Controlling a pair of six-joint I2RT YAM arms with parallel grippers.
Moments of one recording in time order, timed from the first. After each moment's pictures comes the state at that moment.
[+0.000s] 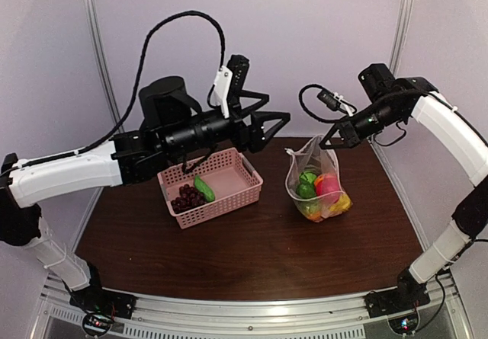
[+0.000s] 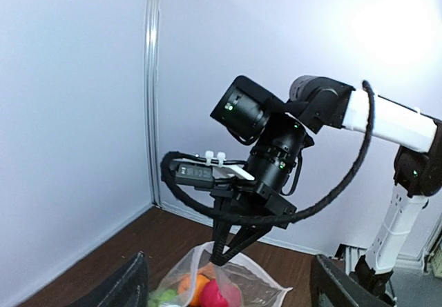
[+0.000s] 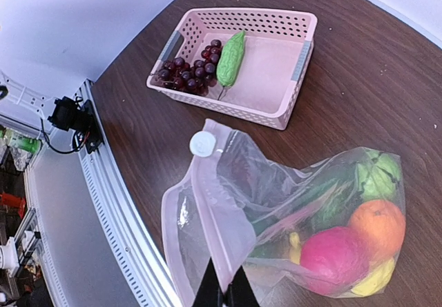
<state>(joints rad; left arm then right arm) -1.06 1.57 1.40 0.28 0.11 -0.10 0.37 1.54 1.72 -1.15 -0.63 -0.17</state>
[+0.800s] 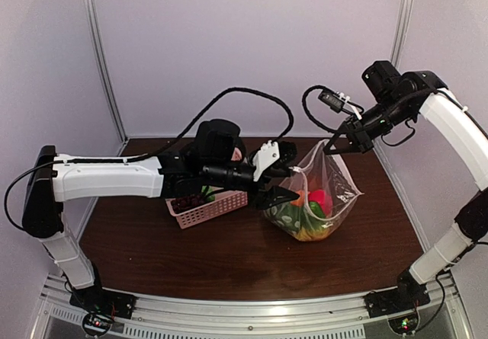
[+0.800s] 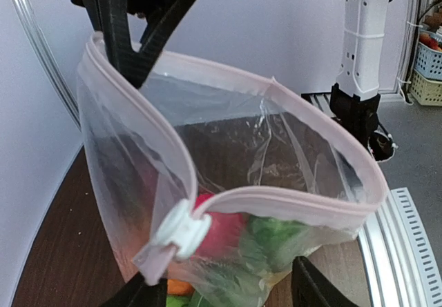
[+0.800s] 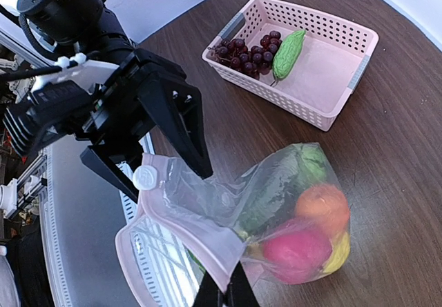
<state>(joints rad) -1.06 1.71 1.34 0.04 0.41 0.32 0.40 1.51 1.80 -1.35 -0.74 -0.41</state>
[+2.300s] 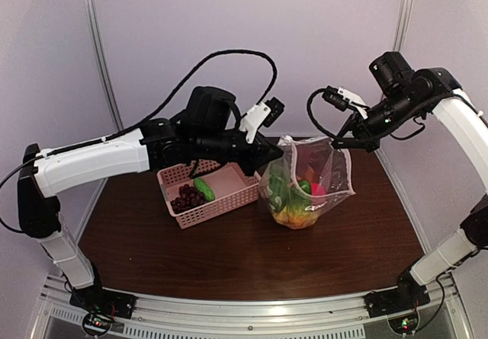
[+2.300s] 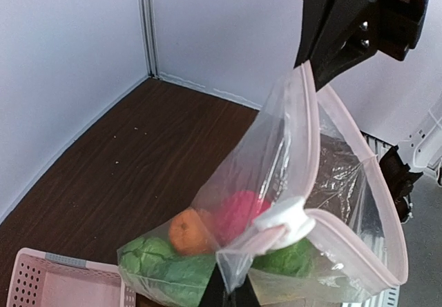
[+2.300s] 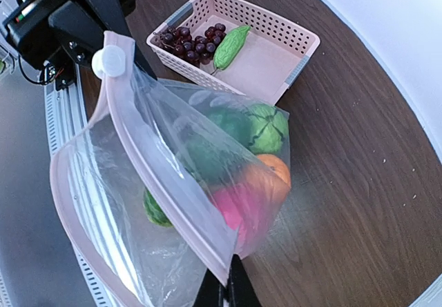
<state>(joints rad) -1.03 1.70 1.58 -0.27 0.14 -0.02 0.44 1.45 1.83 -1.34 -0.47 -0.49</state>
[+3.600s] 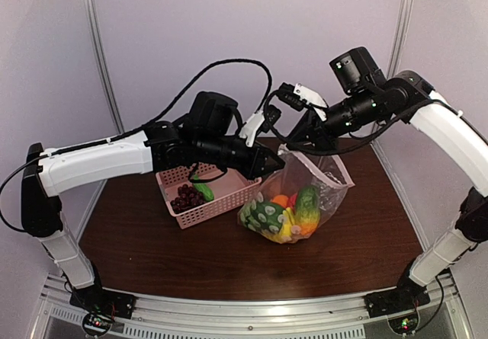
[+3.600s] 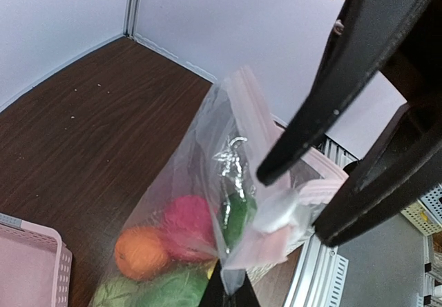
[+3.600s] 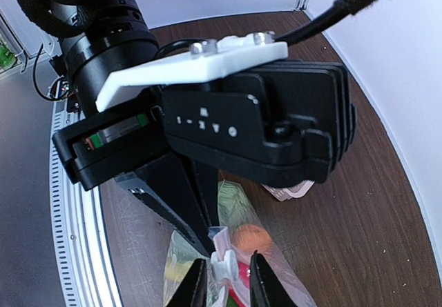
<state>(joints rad) -1.02 1.70 1.56 -0.30 0.28 -0.26 0.75 1.52 1.83 -1.05 -0.37 -0.40</state>
